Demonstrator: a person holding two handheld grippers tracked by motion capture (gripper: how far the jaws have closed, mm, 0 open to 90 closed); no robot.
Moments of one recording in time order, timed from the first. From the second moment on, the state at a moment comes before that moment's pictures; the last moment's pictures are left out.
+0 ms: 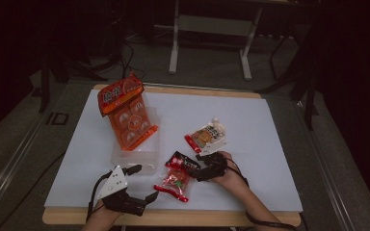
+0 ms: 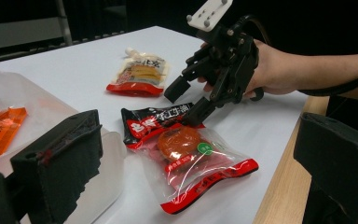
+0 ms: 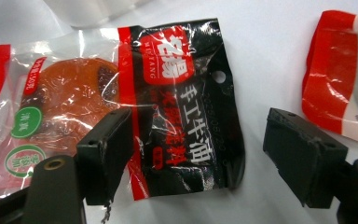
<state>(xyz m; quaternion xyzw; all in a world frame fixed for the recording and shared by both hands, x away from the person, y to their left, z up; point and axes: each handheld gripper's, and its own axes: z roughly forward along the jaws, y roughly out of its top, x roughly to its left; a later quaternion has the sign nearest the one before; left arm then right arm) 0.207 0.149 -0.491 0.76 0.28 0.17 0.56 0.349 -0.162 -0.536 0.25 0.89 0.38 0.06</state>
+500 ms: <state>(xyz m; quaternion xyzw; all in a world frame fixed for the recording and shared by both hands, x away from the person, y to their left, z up) 0.208 0.148 -0.492 0.76 0.29 0.16 0.56 0.345 -0.155 -0.536 0.23 0.90 0.37 0.06</state>
